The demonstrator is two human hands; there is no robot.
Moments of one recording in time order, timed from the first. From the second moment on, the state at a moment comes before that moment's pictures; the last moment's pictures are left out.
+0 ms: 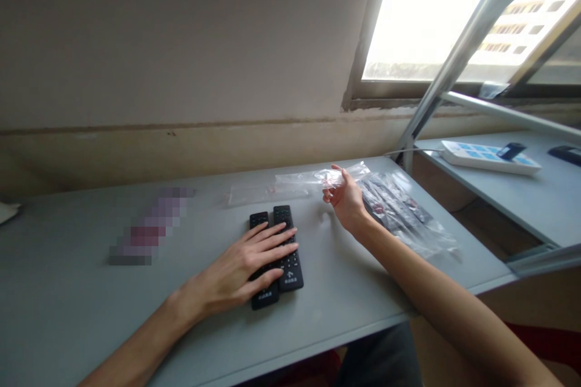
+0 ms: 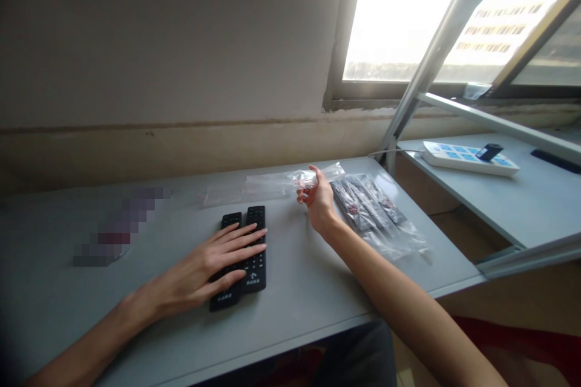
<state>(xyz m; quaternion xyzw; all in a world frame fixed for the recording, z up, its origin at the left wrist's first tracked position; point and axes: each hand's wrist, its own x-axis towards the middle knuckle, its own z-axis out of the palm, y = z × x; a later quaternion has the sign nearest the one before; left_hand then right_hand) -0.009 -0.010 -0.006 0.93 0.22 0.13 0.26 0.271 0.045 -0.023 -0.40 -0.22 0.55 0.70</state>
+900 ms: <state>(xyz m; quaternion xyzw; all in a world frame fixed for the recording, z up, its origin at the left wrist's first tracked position) -0.024 0.005 -0.008 0.56 0.49 0.51 0.43 0.231 0.003 -0.010 -0.31 -0.42 0.64 0.56</state>
